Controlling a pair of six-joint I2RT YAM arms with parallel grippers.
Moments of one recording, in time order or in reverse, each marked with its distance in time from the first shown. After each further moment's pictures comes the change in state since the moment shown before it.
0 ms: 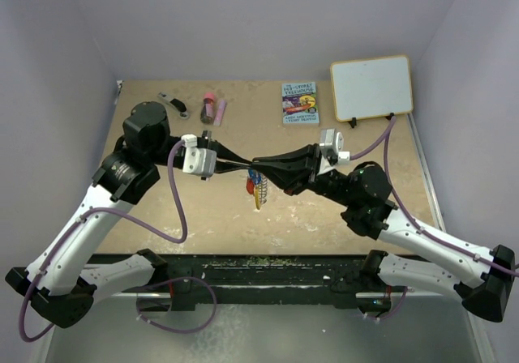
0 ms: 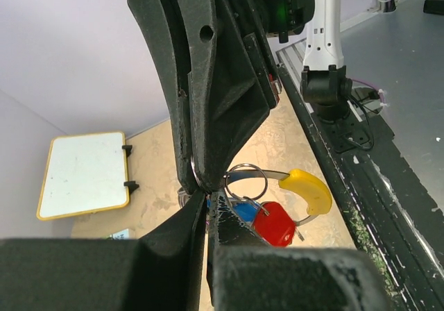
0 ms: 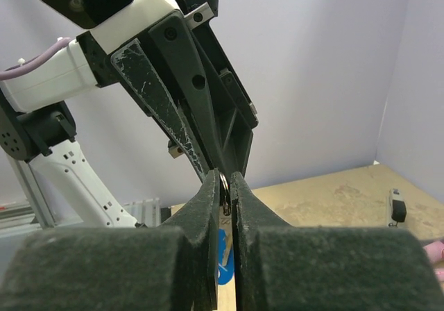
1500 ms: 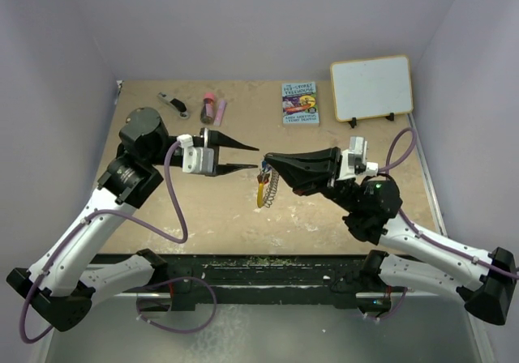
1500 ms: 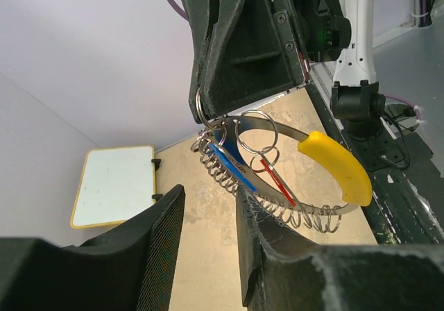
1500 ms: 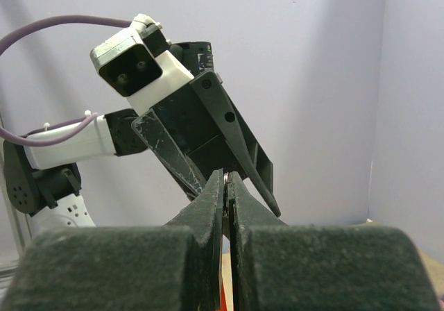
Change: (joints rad) left arm -0.001 -0.025 -0.084 0.219 -0.034 -0.092; right arm 0.000 -0.045 -0.097 0.277 0.070 0.038
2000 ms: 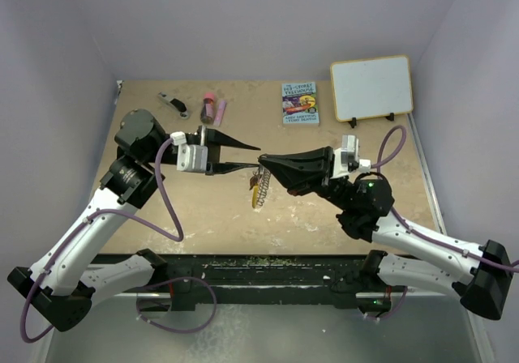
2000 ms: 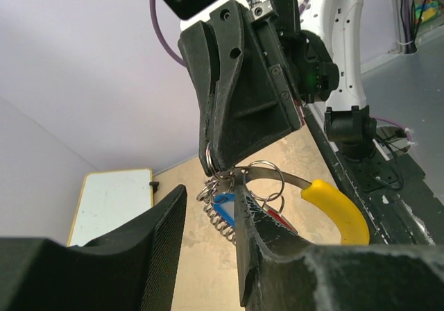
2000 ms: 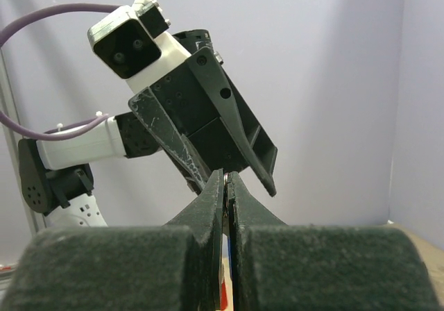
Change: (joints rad) left arm -0.001 0.000 -0.030 0.174 0.037 -0.134; right arm 0.000 0.064 -0.008 0.089 -0.023 0.056
